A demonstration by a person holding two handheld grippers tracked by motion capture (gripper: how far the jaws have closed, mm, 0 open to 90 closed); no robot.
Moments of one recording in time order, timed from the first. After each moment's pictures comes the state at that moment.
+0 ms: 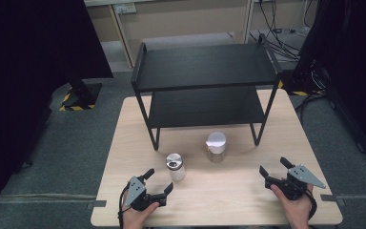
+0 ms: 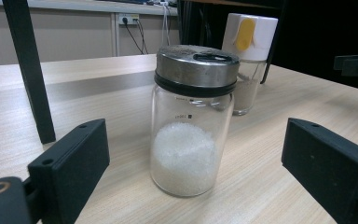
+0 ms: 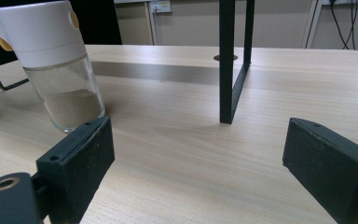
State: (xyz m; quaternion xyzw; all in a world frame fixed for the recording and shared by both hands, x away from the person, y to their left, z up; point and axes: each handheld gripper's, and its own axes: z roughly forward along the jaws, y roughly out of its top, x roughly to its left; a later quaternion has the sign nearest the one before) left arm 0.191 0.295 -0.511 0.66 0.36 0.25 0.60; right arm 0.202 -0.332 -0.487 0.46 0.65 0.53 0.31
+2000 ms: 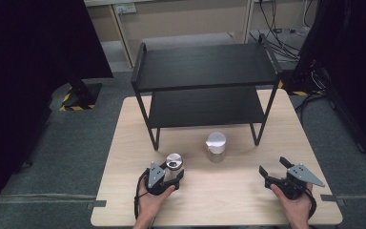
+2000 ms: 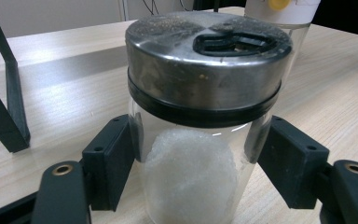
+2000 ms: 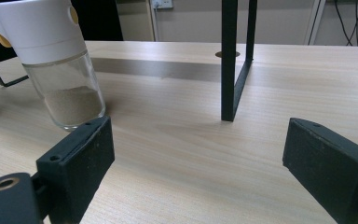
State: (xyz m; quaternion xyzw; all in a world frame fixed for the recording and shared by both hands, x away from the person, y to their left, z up) left arm 0.232 0.243 -0.484 0.71 0.39 0.26 0.52; right arm 0.205 -0.333 -0.485 0.46 0.65 0.52 0.30
